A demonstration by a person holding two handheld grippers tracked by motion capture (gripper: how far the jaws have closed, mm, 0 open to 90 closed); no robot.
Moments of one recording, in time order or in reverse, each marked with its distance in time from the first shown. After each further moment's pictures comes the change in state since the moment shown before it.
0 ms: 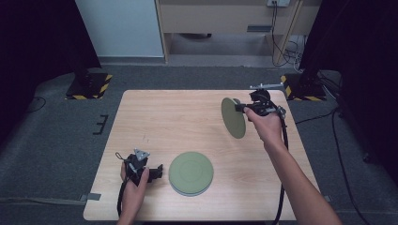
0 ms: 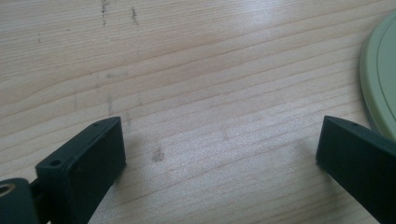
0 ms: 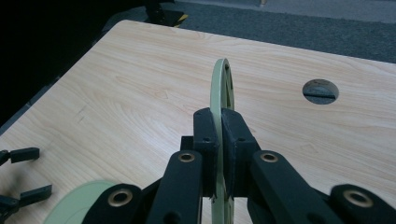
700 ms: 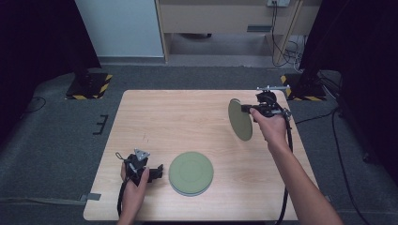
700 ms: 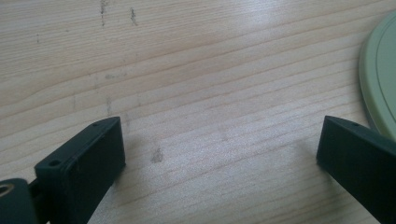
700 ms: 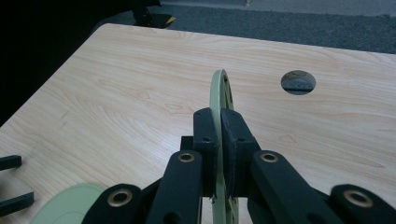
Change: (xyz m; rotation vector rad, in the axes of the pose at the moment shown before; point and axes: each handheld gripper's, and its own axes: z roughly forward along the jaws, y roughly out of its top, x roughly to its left) left arm 0.000 0.000 0.000 -0.002 -0.002 0.001; right arm -0.020 -0.009 -0.002 -0.010 -0.035 0.045
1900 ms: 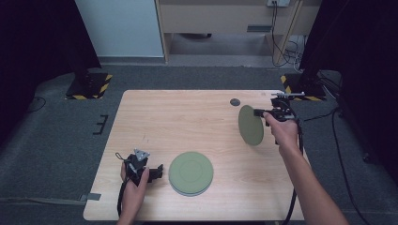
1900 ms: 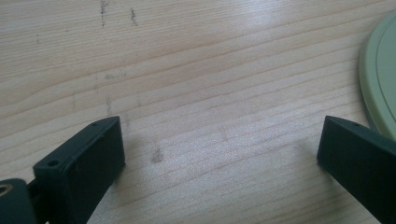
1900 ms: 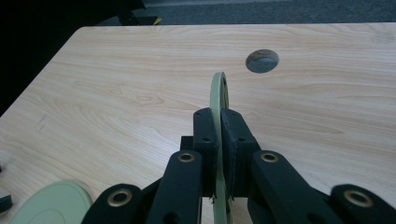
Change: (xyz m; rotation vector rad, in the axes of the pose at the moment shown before) left arm 0.000 -0.001 0.000 -0.005 -0.002 0.000; right arm -0.048 -0.023 -0.009 -0.002 -0.026 0.094
